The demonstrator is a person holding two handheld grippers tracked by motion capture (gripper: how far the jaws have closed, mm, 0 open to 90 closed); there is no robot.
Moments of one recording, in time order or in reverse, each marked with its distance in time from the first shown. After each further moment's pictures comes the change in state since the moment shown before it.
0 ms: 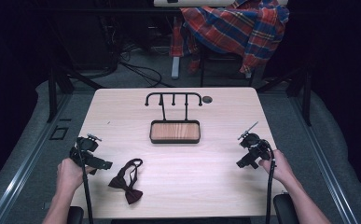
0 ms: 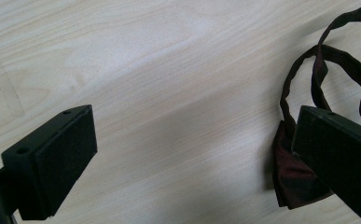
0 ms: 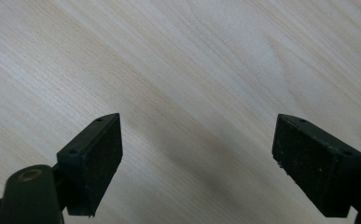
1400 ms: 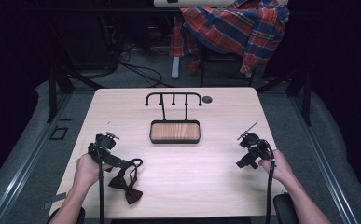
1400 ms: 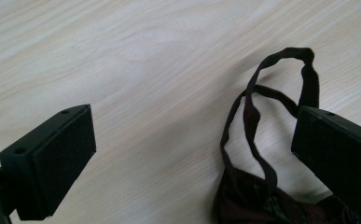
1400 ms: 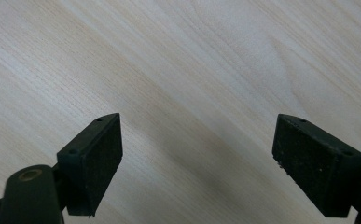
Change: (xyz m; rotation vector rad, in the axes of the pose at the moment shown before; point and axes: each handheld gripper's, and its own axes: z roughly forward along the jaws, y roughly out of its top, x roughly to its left) left arm -0.038 0.029 0.017 -0.009 -0.046 0.096; right arm 0.000 0.002 -0.002 0.025 0.013 -0.017
